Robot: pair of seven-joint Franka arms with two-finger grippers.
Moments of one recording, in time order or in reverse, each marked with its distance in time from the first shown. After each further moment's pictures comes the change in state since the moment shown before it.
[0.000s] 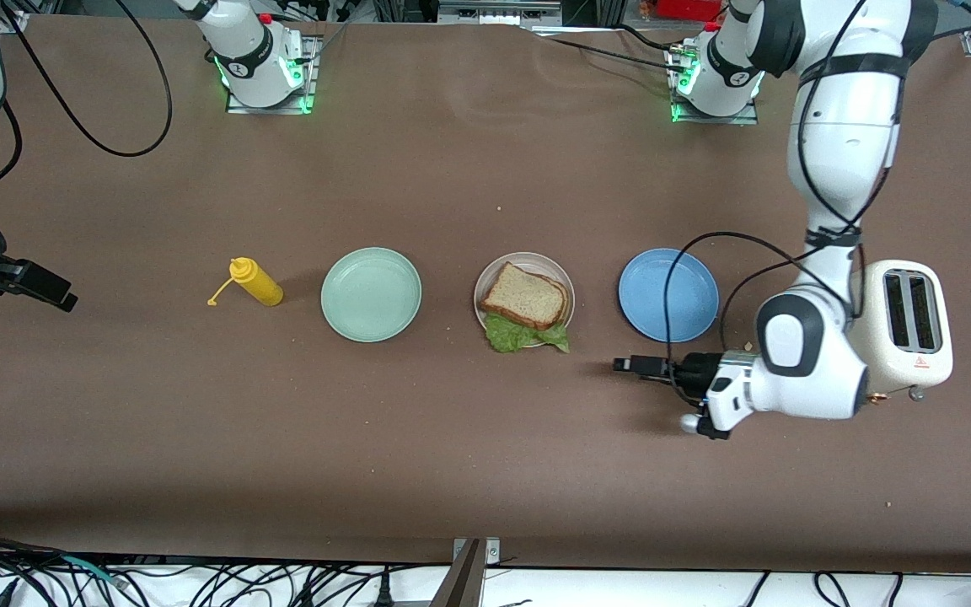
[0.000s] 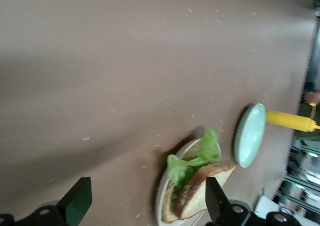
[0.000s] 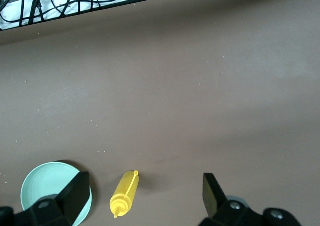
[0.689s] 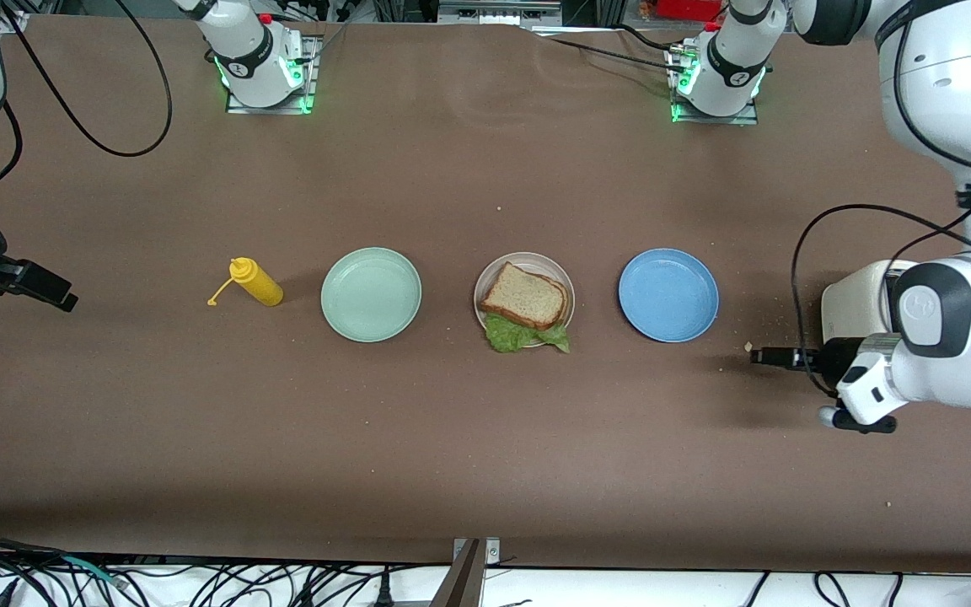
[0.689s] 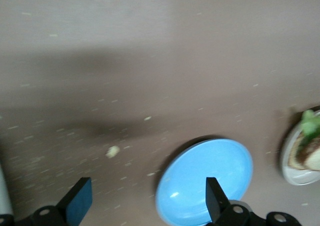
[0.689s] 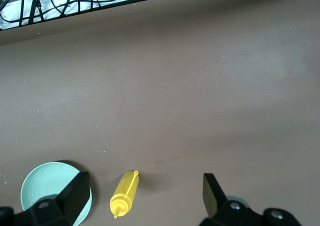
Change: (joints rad) left arm 0.107 -0.155 0.095 0.000 0.527 -0.133 -0.082; right arm 0.000 0.000 0.000 0.000 0.000 0.000 0.000
